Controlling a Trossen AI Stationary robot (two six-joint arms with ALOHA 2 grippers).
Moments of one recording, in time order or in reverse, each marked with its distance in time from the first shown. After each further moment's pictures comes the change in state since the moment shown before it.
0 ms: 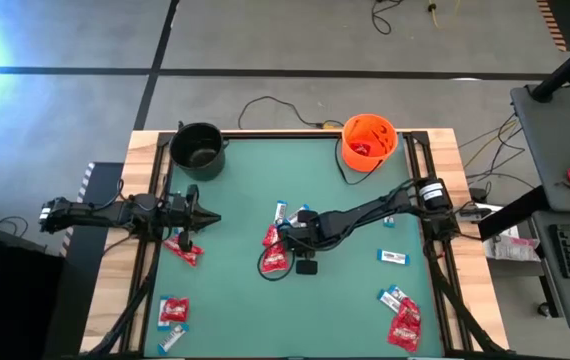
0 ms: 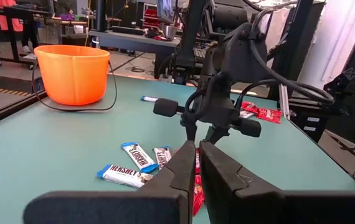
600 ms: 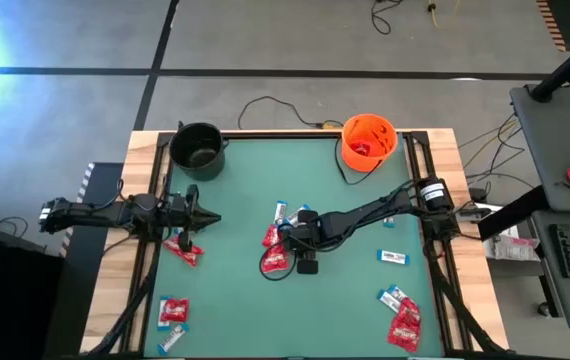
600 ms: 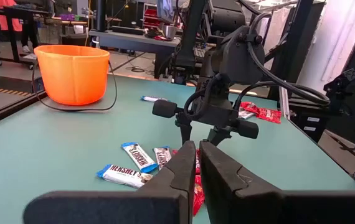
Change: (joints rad) left arm 0.000 0.000 0.000 0.000 0.000 0.000; right arm 0.004 0.031 -0.052 0.039 -0.003 -0.021
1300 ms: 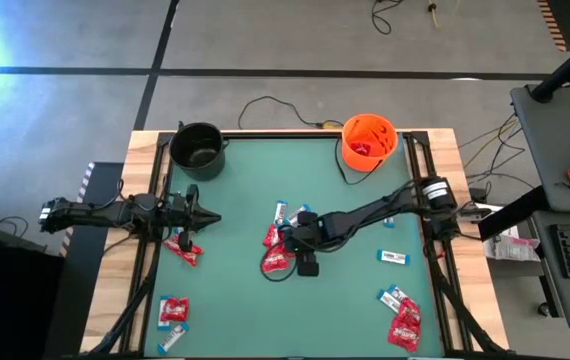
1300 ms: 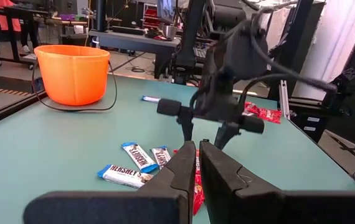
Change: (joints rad) left arm 0.000 0.000 0.000 0.000 0.000 0.000; right arm 0.000 -0.056 -0.005 0.043 -0.018 -0.007
